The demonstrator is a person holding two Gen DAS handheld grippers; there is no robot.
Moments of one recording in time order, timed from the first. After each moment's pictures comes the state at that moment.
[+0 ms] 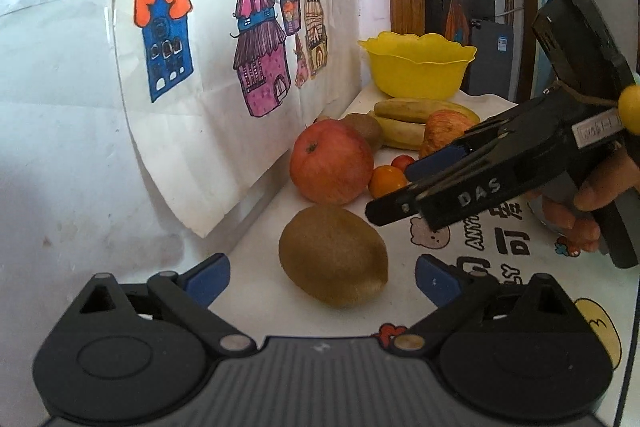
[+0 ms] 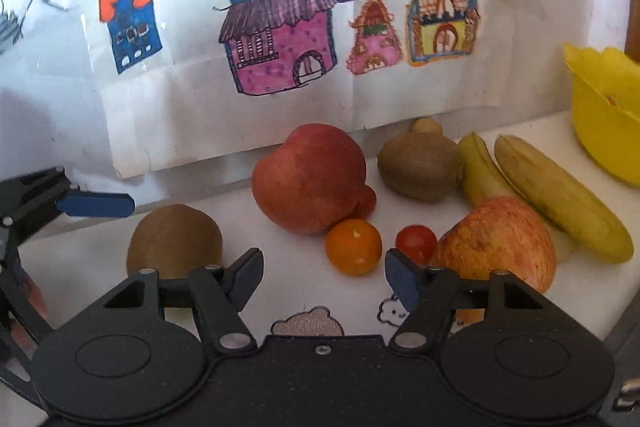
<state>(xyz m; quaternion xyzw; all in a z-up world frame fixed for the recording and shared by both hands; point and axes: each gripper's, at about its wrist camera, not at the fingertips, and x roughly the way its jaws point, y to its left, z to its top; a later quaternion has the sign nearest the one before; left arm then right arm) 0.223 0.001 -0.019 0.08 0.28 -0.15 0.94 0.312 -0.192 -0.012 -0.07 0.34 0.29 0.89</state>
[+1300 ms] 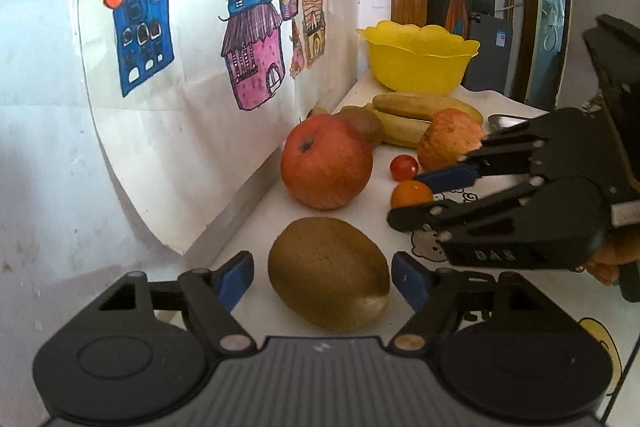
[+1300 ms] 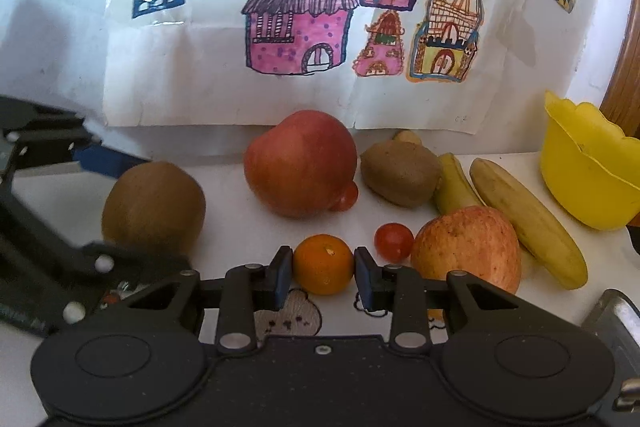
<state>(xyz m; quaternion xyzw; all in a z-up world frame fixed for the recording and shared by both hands) 0.248 -0.006 -0.023 0.06 0.31 -0.16 0.94 0.287 -0.179 -0.018 -0.17 0.30 0.25 0.91</state>
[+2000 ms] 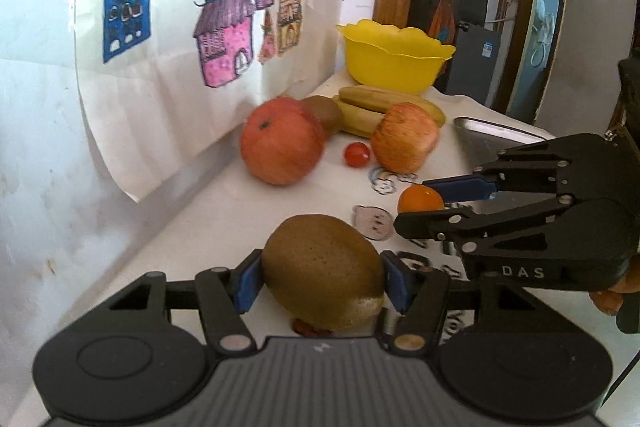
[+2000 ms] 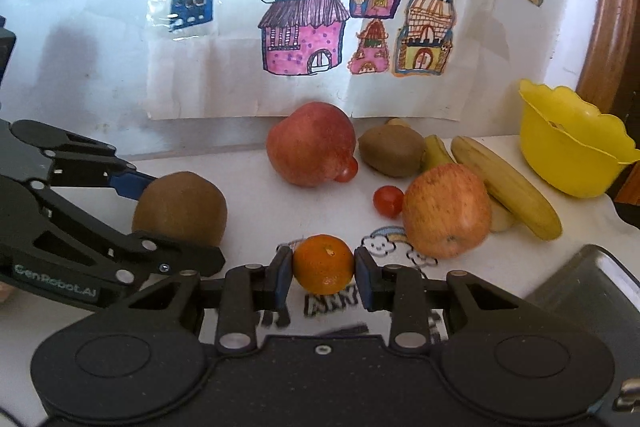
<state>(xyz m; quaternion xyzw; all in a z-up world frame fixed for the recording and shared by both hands) 0.221 -0.021 -0.023 0.01 0.32 -0.19 0.93 0.231 -0.207 -0.009 -0.14 0.30 0.24 0.91</state>
